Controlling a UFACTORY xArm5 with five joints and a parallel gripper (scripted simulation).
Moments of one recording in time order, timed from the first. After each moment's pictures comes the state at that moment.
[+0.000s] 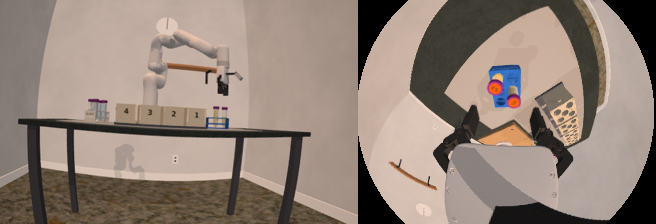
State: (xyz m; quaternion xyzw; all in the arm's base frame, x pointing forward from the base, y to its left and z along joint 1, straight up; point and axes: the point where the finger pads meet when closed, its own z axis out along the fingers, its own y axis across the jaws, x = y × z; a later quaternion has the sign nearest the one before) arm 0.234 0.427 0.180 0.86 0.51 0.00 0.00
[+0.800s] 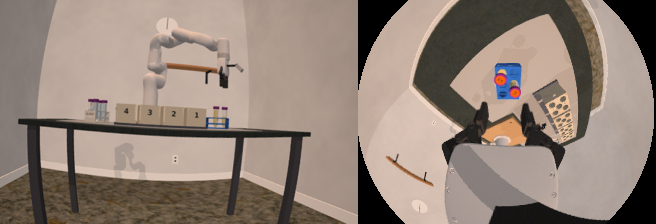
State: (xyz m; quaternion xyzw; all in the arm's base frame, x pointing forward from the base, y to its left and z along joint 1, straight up) arm 0.228 0.432 0.231 0.85 0.53 0.00 0.00
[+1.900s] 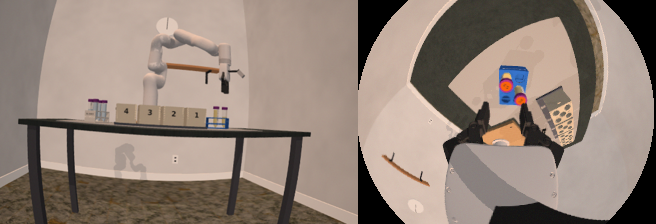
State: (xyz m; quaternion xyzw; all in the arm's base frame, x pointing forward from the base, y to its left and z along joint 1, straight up) arm 0.215 0.442 0.201 0.84 0.55 0.00 0.00
